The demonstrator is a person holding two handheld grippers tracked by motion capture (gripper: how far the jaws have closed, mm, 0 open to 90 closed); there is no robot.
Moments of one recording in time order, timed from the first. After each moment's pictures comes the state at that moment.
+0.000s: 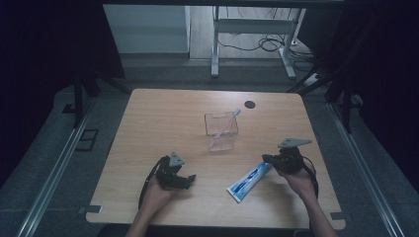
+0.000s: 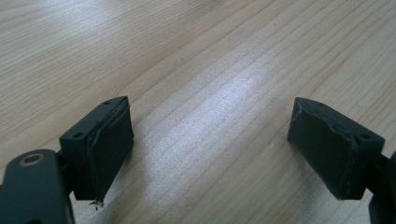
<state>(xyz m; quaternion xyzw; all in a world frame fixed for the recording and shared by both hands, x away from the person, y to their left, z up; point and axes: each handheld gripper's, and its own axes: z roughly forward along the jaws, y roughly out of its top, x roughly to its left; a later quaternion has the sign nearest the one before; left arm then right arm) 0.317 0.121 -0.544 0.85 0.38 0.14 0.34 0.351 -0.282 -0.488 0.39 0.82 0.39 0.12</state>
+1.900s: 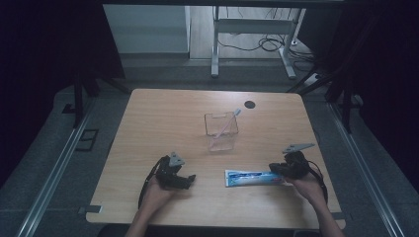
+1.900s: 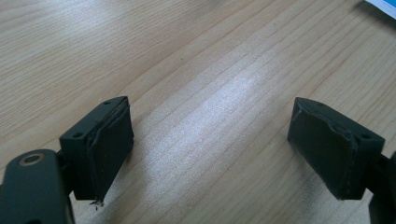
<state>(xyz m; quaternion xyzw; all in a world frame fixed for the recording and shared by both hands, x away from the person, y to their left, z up) 0.317 0.121 -0.544 0.85 0.38 0.14 0.34 0.341 -0.307 -0.505 0.40 0.85 0.34 0.08</state>
